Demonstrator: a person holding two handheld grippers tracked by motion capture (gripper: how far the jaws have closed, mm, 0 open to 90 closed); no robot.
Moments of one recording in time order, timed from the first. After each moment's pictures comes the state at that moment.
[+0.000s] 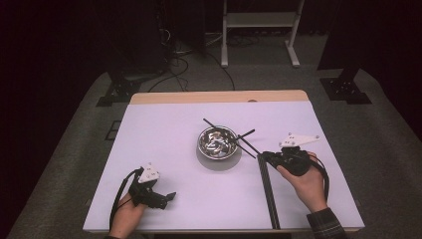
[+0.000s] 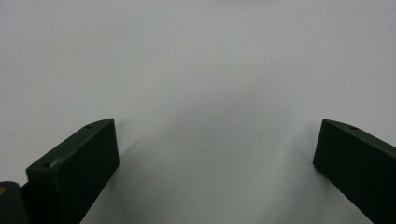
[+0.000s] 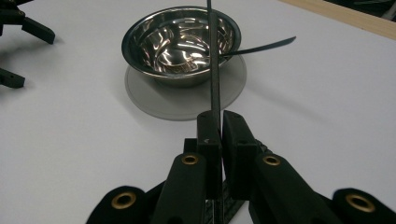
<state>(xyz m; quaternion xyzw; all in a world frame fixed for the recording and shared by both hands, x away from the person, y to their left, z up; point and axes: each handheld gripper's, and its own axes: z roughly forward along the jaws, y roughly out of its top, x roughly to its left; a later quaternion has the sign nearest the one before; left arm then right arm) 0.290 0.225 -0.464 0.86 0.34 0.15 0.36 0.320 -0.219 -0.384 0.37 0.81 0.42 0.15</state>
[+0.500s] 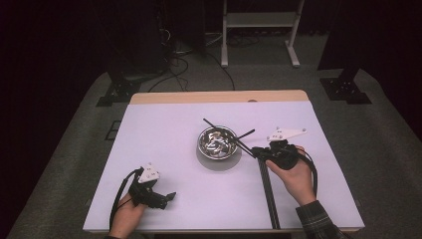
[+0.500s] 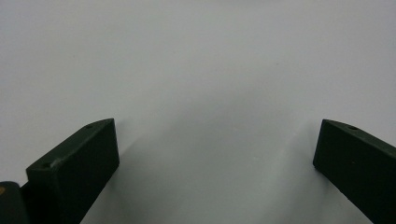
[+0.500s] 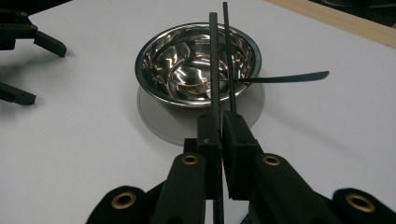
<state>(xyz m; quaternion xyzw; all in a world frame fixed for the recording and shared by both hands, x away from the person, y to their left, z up) 0.290 0.225 -0.464 0.86 0.34 0.15 0.36 0.335 -0.191 -0.377 0.36 0.82 0.43 0.14</state>
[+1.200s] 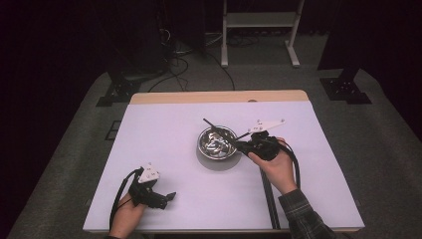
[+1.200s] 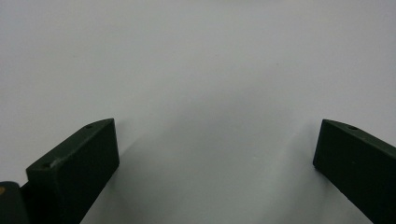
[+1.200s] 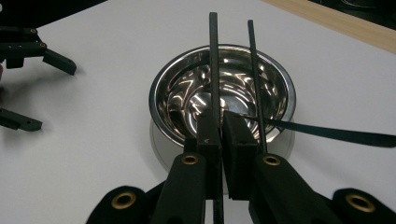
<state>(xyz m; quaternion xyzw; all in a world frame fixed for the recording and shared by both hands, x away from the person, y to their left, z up) 0.290 0.225 -0.464 0.86 0.34 0.16 0.36 0.362 -0.149 -0.374 0.34 0.83 0.43 0.12</state>
